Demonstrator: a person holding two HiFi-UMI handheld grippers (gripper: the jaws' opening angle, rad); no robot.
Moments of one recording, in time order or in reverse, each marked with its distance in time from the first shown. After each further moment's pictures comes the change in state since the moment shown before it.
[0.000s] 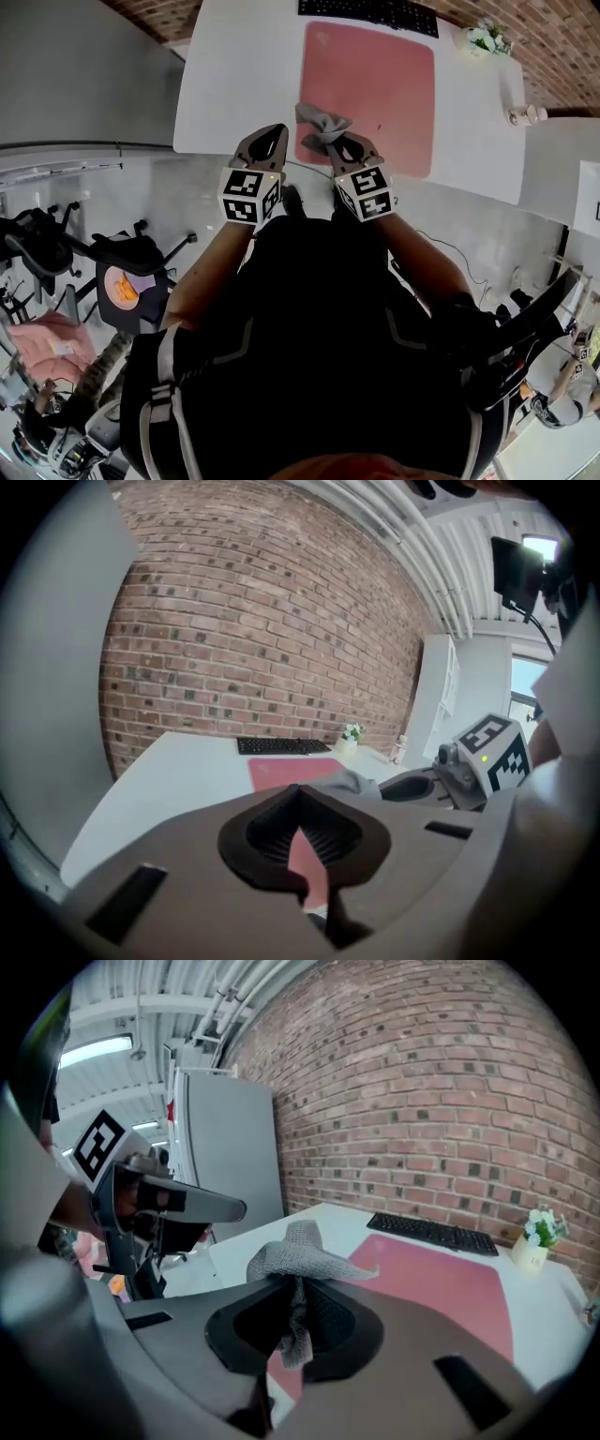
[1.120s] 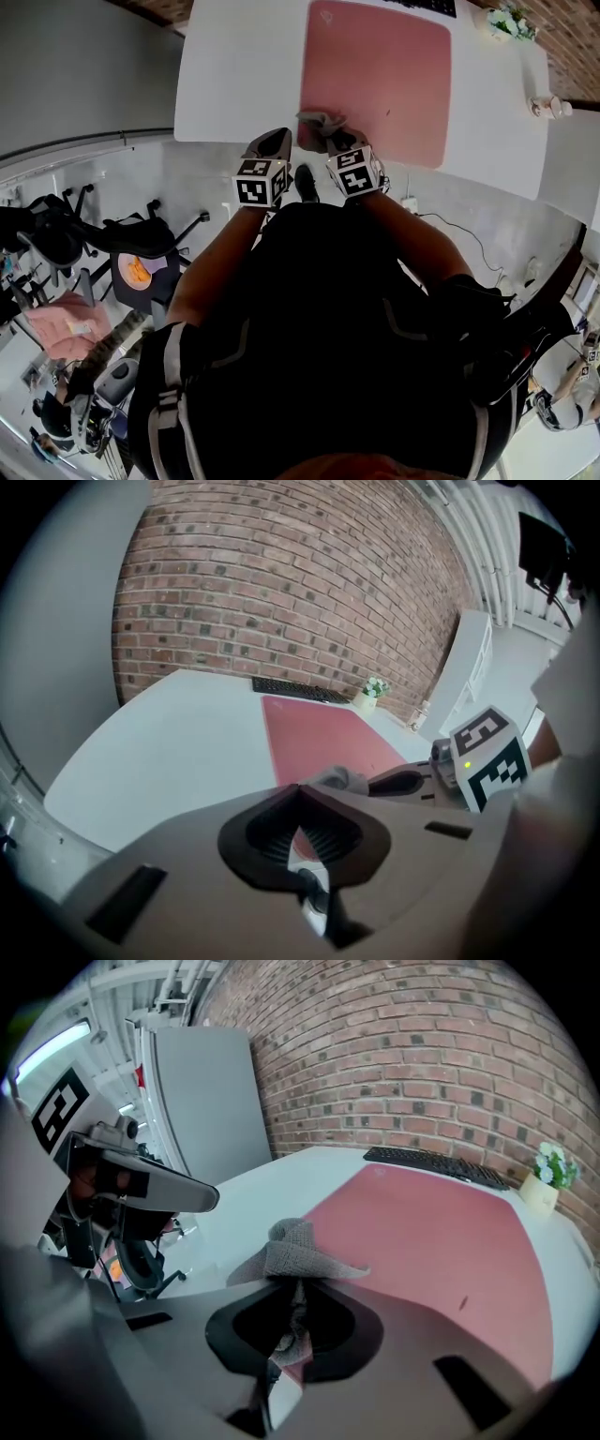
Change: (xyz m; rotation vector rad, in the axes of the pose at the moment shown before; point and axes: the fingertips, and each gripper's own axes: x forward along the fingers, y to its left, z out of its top) left arm 0.031 0.021 -0.112 -0.127 0.271 0.073; right arm 0.061 -0.001 -0.111 0.088 0.287 0.000
